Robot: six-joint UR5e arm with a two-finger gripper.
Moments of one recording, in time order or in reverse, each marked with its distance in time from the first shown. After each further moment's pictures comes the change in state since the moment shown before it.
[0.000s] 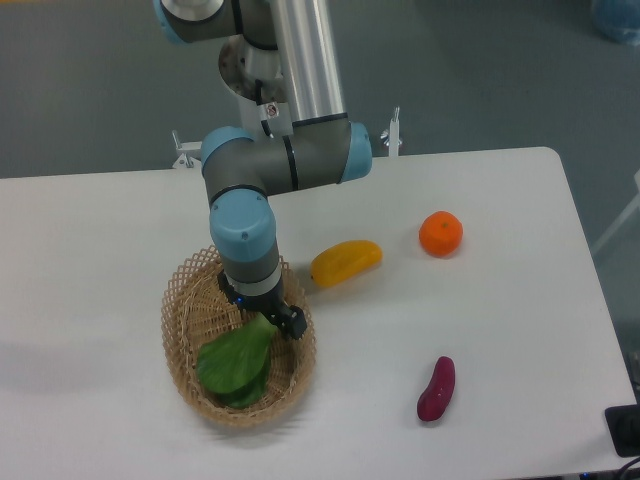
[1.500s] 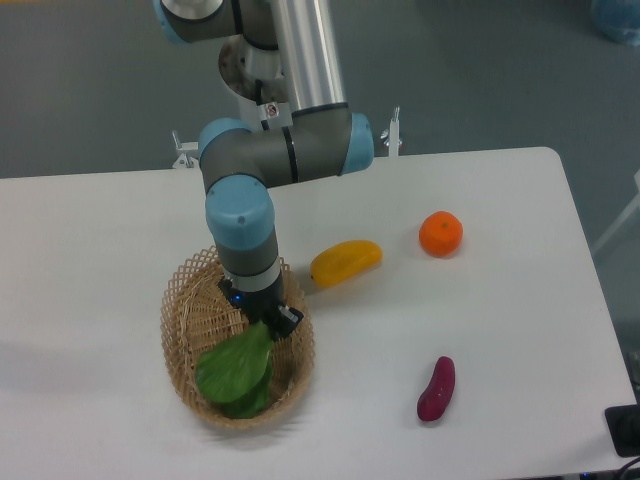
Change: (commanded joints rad) arm 0.011 0.069 0.089 -0.020 -0.028 0.000
